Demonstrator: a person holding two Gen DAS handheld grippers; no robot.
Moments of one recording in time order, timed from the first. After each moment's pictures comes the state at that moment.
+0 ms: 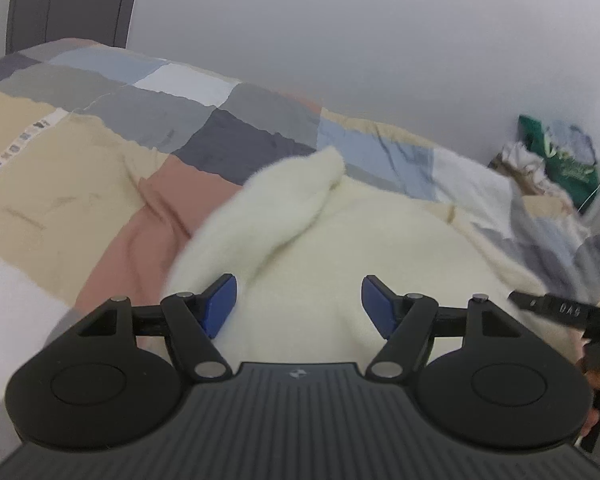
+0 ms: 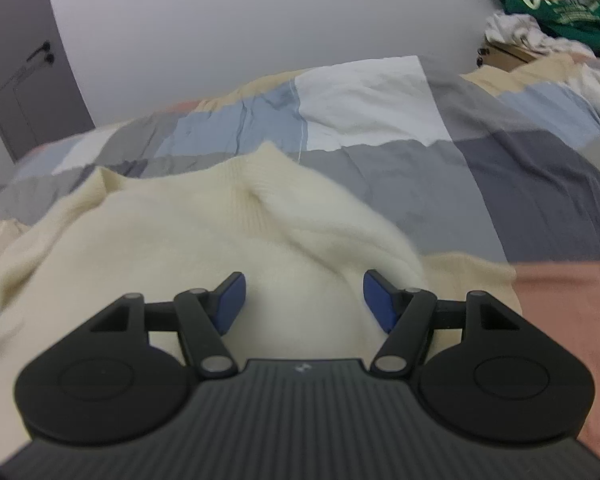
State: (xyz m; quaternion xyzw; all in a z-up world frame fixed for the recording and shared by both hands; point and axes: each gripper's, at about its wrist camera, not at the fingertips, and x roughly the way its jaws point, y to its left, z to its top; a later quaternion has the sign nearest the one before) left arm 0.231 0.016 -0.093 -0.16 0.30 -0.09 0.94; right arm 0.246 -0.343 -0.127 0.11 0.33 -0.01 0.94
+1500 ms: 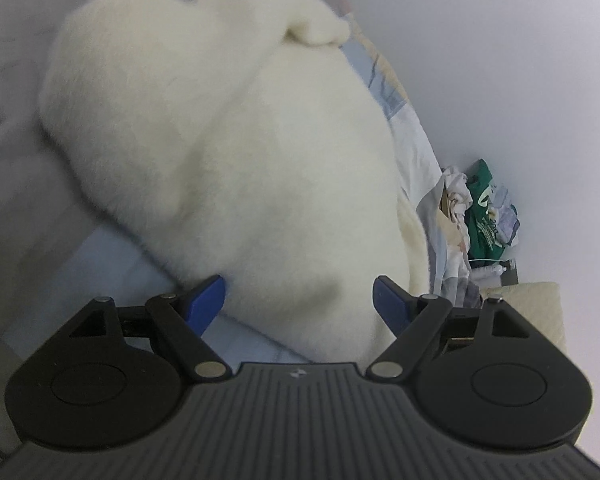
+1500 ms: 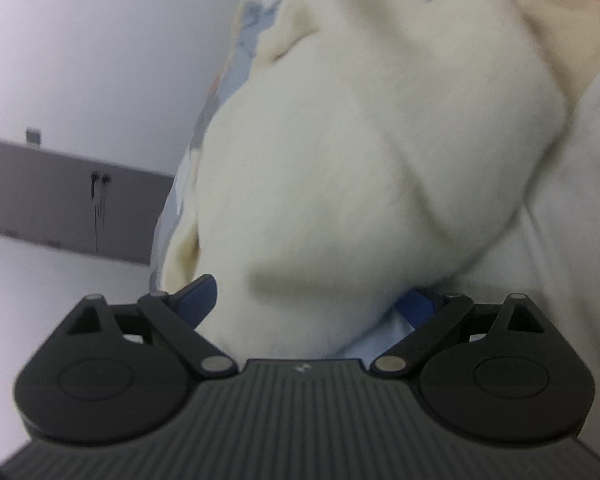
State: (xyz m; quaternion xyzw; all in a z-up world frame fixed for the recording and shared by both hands) left arm 0.139 0.008 -0.150 -0.48 0.42 -0.16 0.75; right arm 0.131 -0.338 -0.181 0.54 0.38 0.06 0.75
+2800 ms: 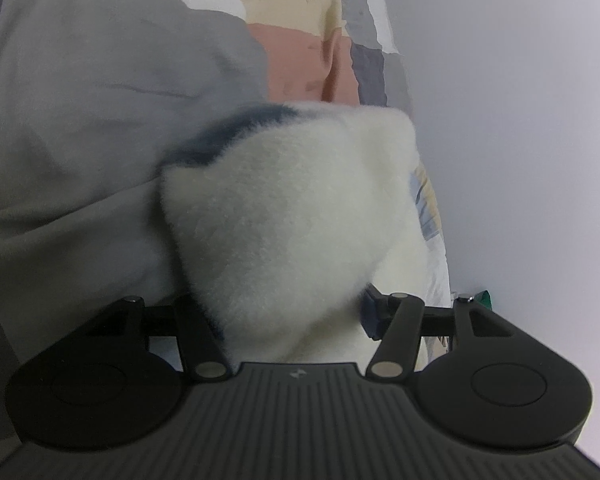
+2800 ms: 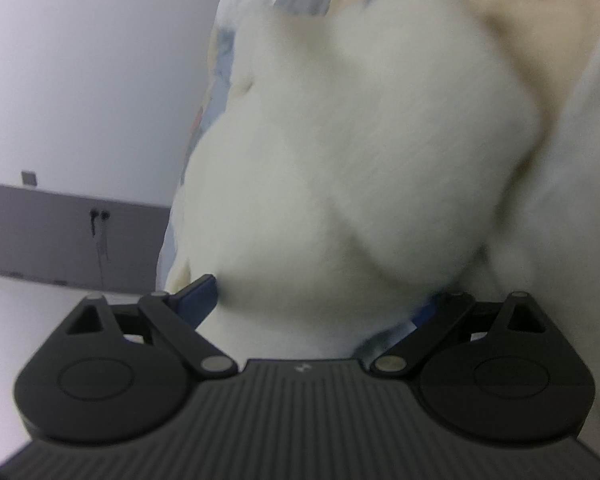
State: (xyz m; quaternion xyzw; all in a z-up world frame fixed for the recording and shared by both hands) left arm 0.131 0.063 -0.178 -0.60 0.34 -0.03 0.72; right arm 0.125 -0.346 -0.191 0.56 0.37 0.05 0.74
